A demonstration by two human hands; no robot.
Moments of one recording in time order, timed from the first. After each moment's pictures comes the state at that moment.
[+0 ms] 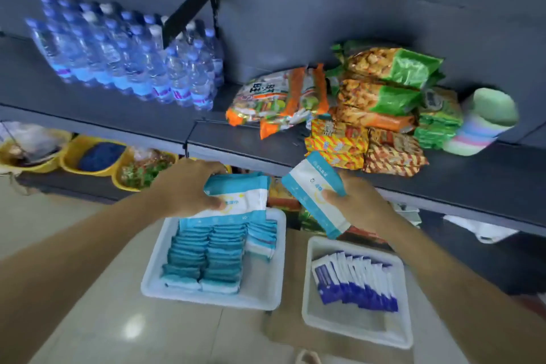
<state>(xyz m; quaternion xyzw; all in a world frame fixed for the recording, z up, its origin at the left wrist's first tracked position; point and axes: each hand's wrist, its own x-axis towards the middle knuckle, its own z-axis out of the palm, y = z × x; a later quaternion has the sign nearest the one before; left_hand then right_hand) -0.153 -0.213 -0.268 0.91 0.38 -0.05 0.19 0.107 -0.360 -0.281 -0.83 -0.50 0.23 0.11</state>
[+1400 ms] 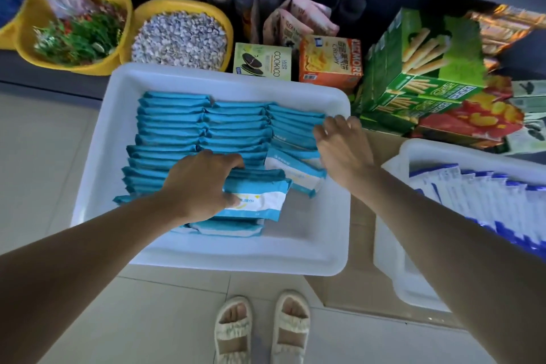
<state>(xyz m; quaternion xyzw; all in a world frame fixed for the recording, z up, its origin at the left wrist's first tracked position) -0.148 -0.206 -0.679 0.88 0.38 -0.16 0.24 0.080 -0.283 -0.734 -0.74 -0.65 -0.04 -0.19</state>
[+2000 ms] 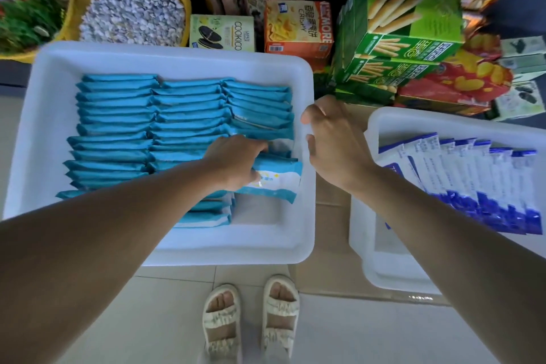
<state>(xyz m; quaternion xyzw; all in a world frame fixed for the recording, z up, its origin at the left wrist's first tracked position) -0.048 -0.231 -0.748 0.89 0.30 -0.23 0.23 0.100 -0.329 -0.718 -0.81 -0.57 0.14 0.05</state>
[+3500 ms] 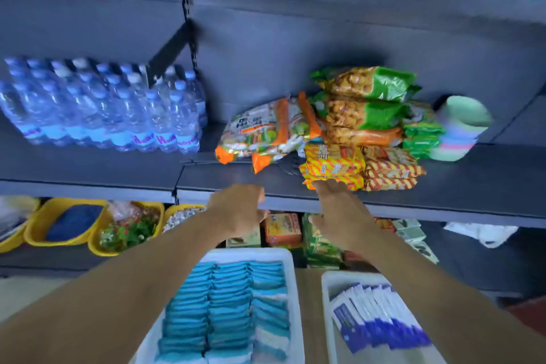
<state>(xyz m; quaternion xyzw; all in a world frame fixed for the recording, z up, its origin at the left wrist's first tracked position) -0.081 -0.191 -0.296 0.93 0.35 -0.06 0.14 0.071 -0.322 -0.295 -0.83 -0.55 0.06 0.02</state>
